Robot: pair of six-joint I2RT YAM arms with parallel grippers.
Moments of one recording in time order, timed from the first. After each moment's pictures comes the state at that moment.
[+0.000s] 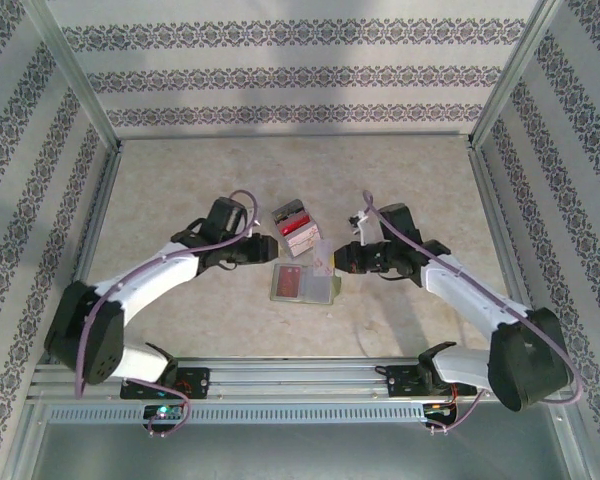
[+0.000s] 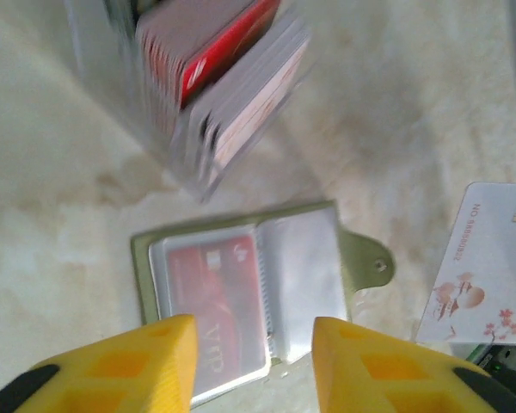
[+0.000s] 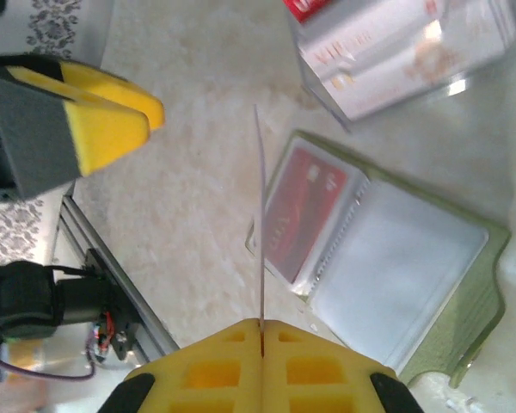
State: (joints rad) left arm -0.47 1.37 0.89 -0.35 0.38 -0.53; right arm 0.39 1.22 0.76 -0.39 -0.70 0.42
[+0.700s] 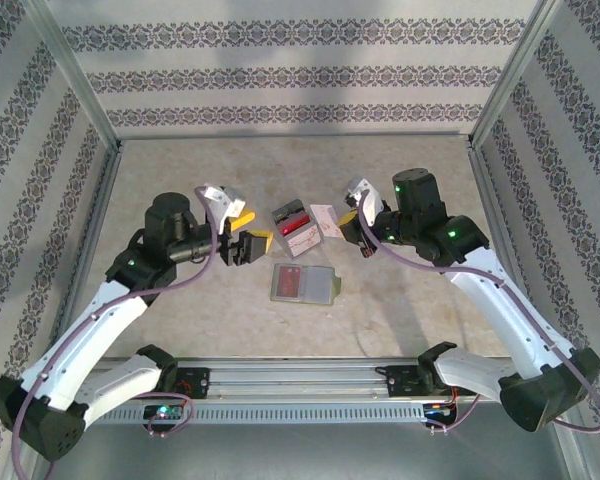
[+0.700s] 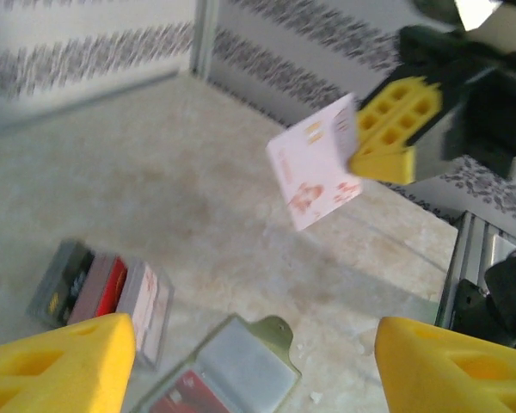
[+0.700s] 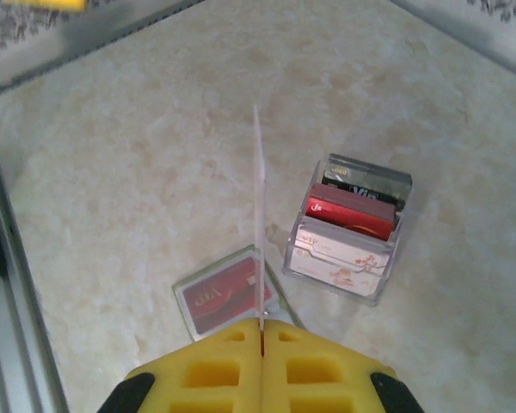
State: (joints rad) left arm -0.45 0.94 0.94 -0.32 0.55 -0.04; right arm 0.46 1.12 1.18 -0.74 -0.49 -0.27
